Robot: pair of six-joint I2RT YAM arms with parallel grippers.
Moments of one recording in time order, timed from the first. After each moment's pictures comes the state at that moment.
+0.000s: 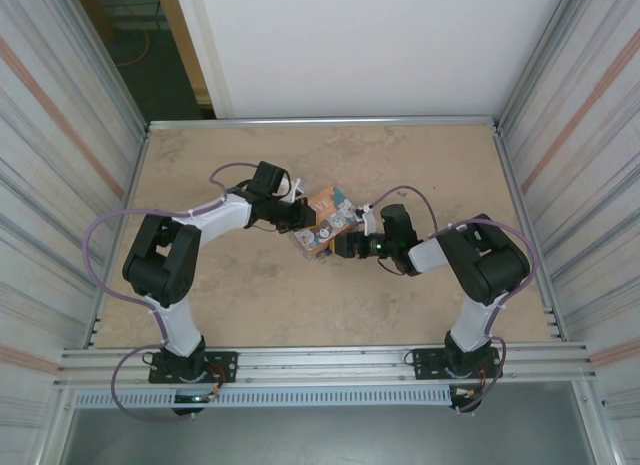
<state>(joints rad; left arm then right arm) -0.47 1.81 1.15 -0.29 0.64 -0.55 0.48 1.79 0.58 0.64 -0.66 0.49</state>
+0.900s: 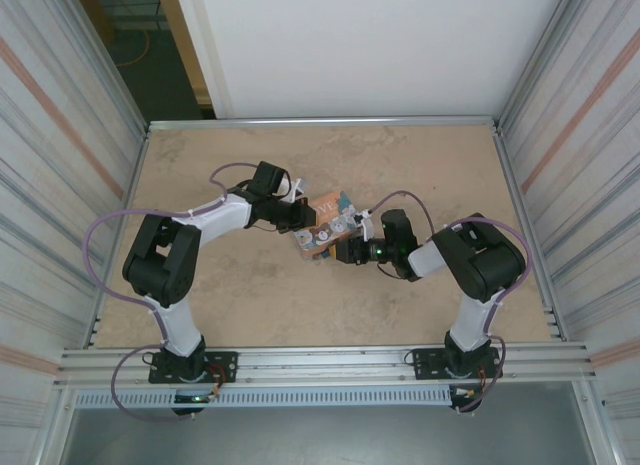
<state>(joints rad) -0.47 1.81 1.15 -0.29 0.65 -0.55 0.49 1.81 0.53 0.76 -0.73 0.50</state>
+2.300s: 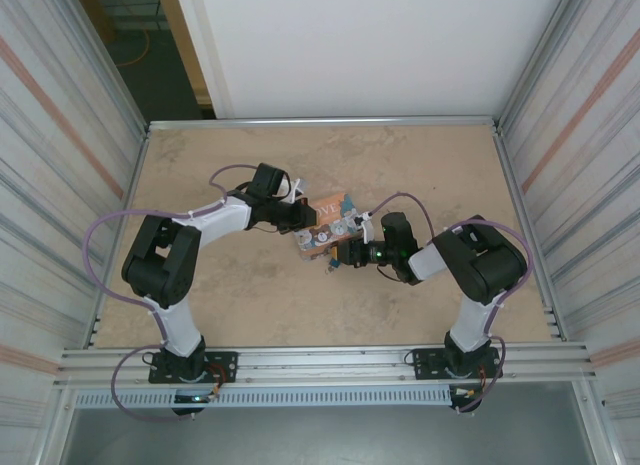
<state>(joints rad) -0.47 1.80 1.12 -0.23 0.64 -0.58 0.51 1.80 0.51 0.77 -0.70 0.51</state>
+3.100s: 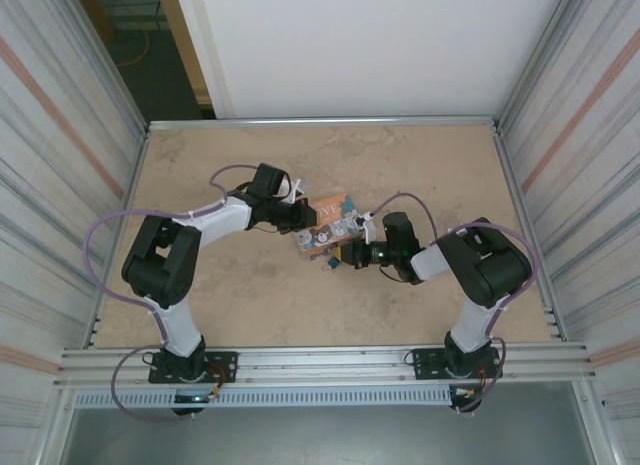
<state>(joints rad) -0.48 1.80 1.12 -0.23 0.64 -0.58 0.50 1.77 0.50 0.71 -0.70 0.49</state>
